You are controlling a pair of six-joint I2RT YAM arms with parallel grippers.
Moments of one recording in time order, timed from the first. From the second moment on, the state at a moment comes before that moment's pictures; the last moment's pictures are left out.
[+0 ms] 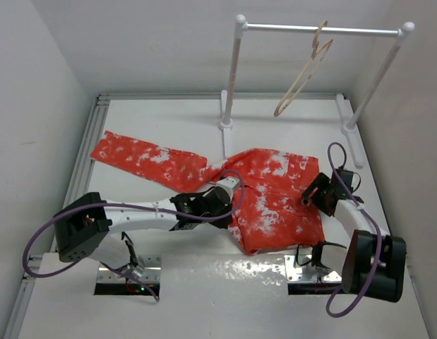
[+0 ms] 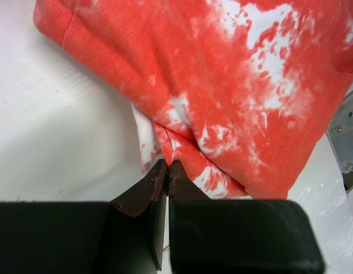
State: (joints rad) left arm -1.11 1.43 0.74 -0.13 -0.14 -0.63; right arm -0.23 1.15 0.37 -0.21 -0.05 0.50
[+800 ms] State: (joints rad) left arm -1.10 1.20 0.69 -0.21 -0.15 -0.62; right arm -0.23 1.27 0.50 -0.13 0.28 0.64
